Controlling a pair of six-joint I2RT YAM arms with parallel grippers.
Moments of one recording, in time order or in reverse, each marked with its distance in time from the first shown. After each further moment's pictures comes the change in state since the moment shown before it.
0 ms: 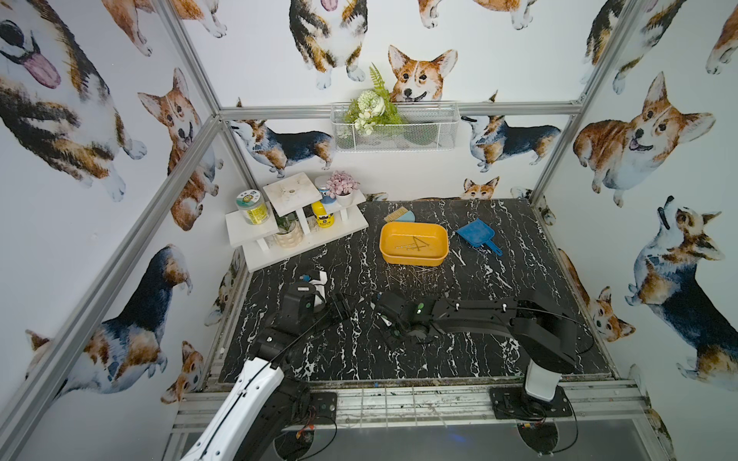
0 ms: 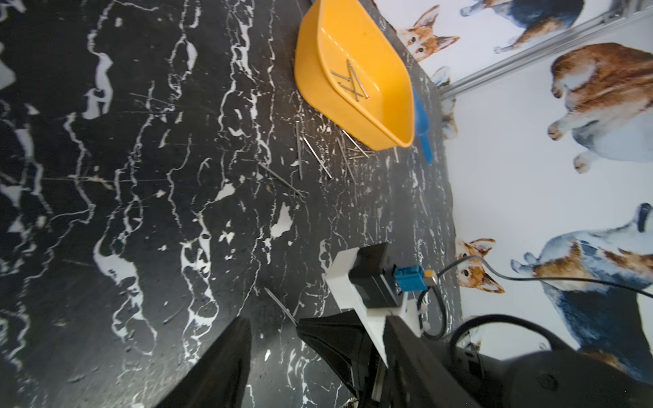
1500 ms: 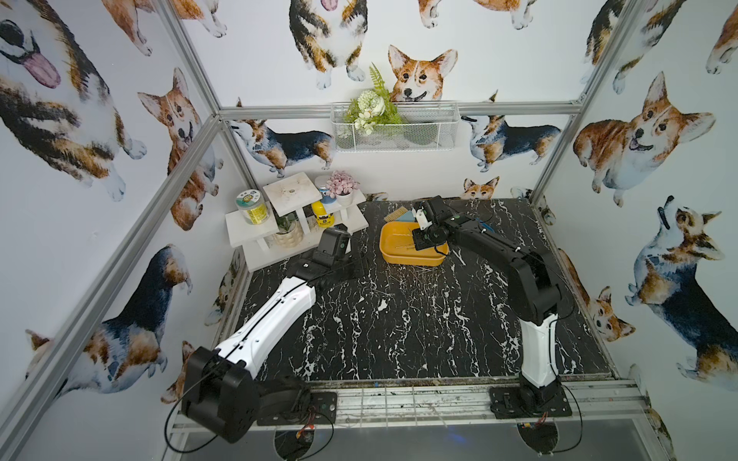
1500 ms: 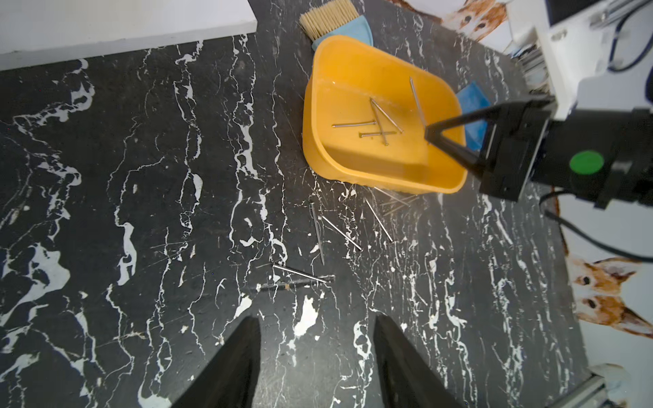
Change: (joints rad) left arm -0.101 0.641 0.514 -0.078 -0.281 0.266; right arm -0.632 0.300 0.623 -0.142 -0.050 -0.290
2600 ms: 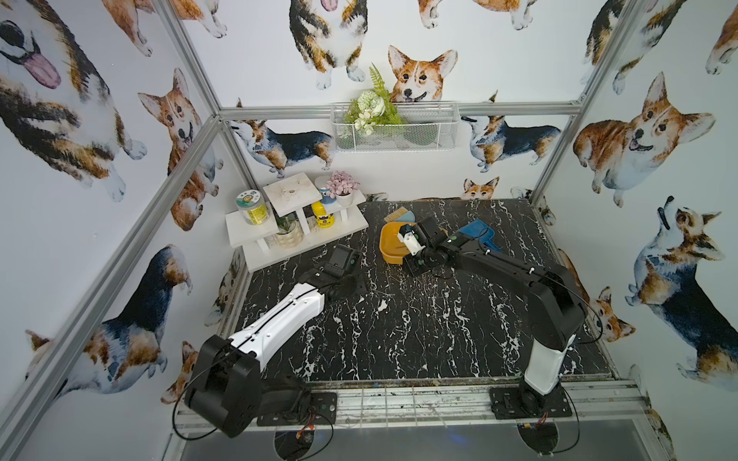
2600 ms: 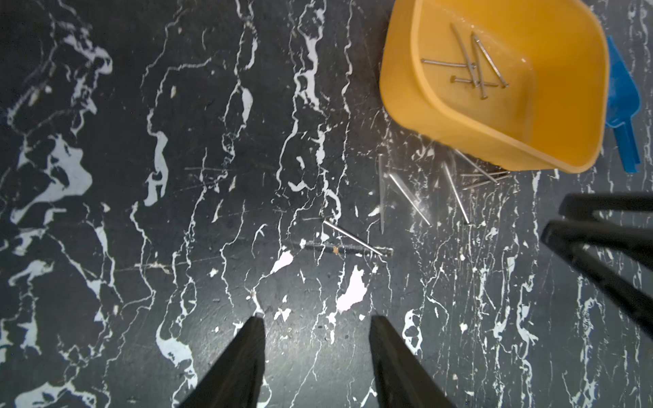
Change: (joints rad) left arm -0.050 0.012 -0.149 -0.021 -0.106 -0.169; right arm 0.195 -0.254 -0.300 -0.008 -0.053 -0.021
